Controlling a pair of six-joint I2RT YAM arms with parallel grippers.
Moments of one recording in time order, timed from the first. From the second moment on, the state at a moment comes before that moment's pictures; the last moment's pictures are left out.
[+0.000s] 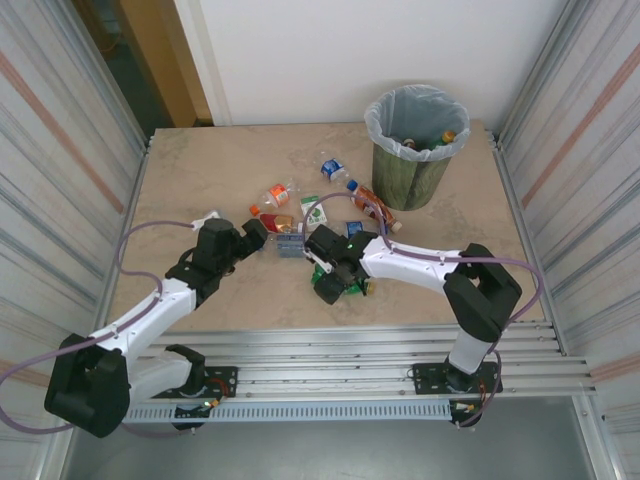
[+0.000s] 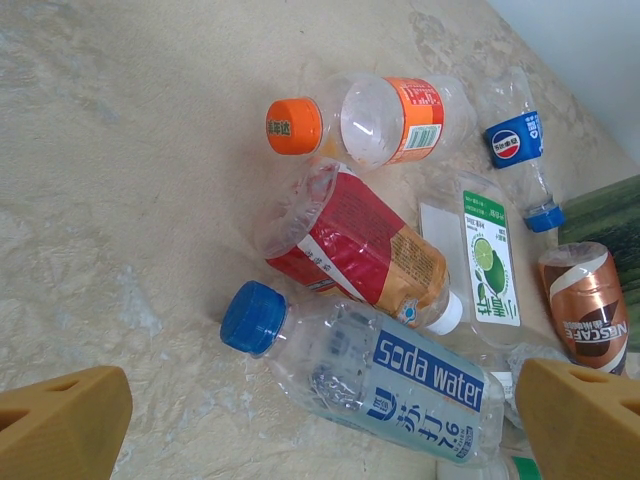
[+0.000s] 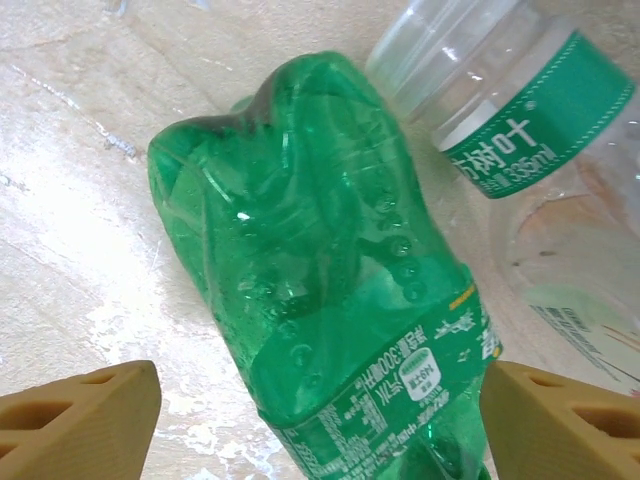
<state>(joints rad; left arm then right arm) -0.40 1.09 0.57 -0.10 -0.14 -0.86 0.93 1.72 1.16 -0.74 0.14 0.07</state>
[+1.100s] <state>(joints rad) -0.40 1.09 0.56 -0.10 -0.14 -0.86 0.88 1.83 1.15 -0.67 0.03 0.04</state>
